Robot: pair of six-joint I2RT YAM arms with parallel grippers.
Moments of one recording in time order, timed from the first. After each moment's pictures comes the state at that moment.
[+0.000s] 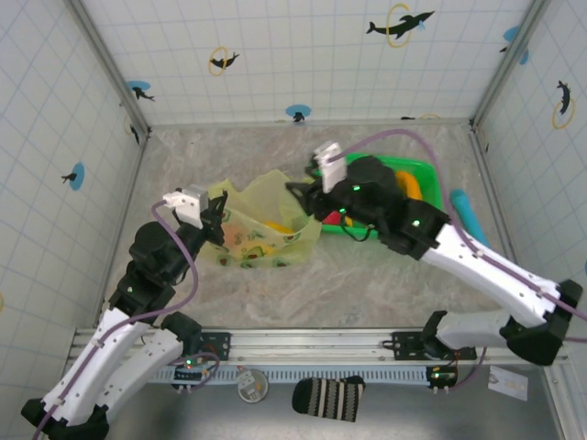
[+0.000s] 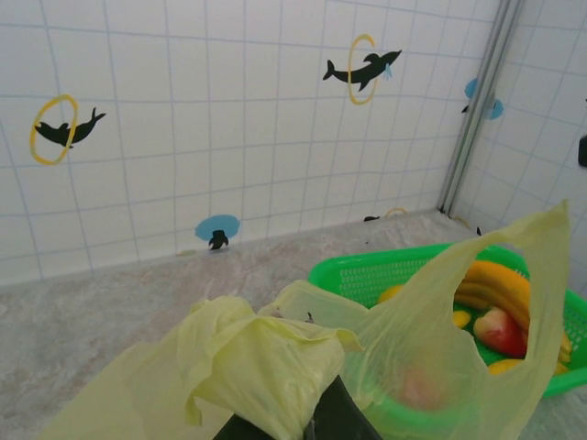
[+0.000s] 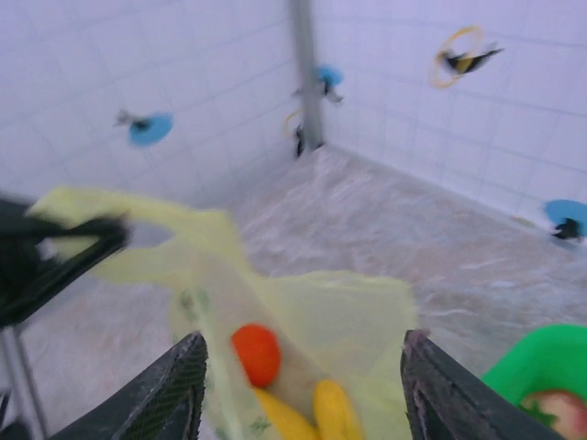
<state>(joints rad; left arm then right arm) -0.55 0.55 0.70 -0.20 -0.01 -0.09 0.90 1.20 1.28 -0.33 0.05 0.18</state>
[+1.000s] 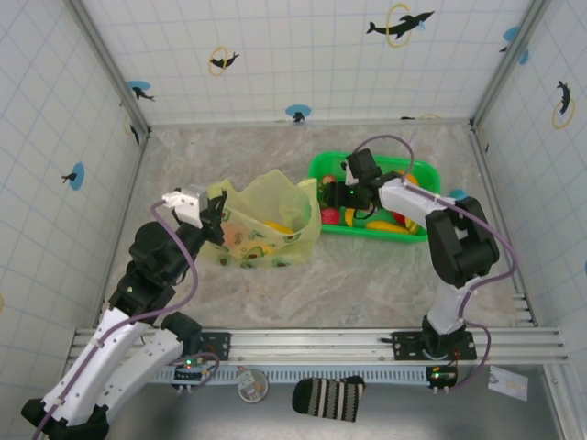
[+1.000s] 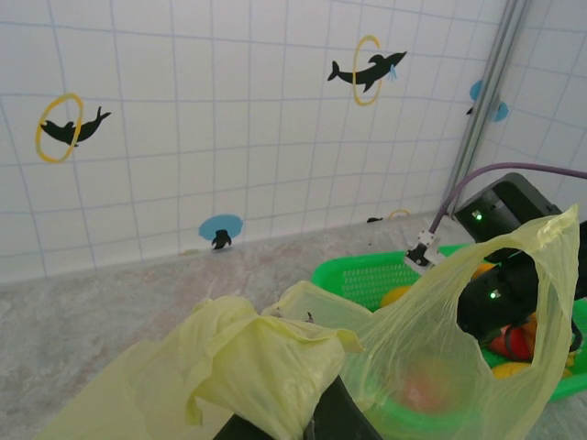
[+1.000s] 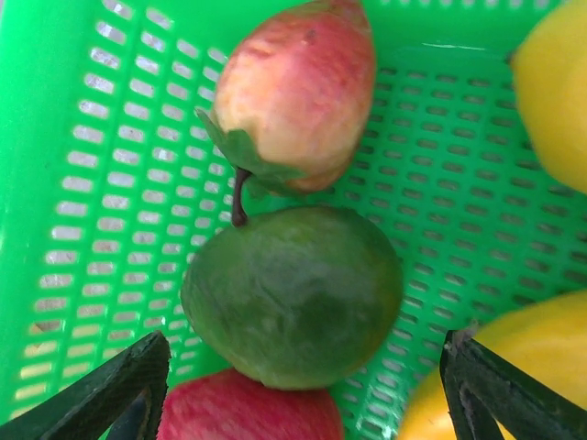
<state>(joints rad) -0.55 0.55 0.70 -0.20 -0.02 -0.09 0.48 1.84 1.22 -0.36 -0.19 0.43</state>
